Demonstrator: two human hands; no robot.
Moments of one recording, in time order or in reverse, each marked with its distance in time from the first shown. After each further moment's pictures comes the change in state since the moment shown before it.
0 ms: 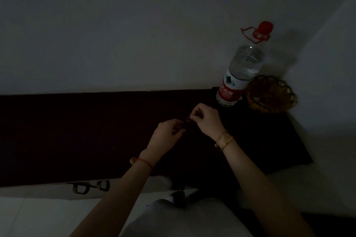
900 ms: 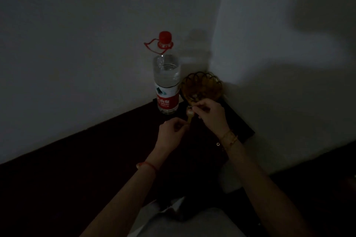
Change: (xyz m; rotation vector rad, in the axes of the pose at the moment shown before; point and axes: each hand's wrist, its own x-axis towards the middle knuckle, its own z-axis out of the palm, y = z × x) left_hand 0.067 0.135 0.083 -0.231 -0.239 0.166; right_hand -0.046 0.069 -0.135 0.249 0.555 0.198
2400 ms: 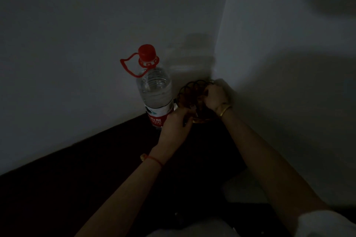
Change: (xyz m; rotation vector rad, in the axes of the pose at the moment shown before) left_hand 0.102 0.031 0.024 0.207 0.100 0.253; right_hand 0.173 0.042 -0.009 -0.557 -0.177 0.069
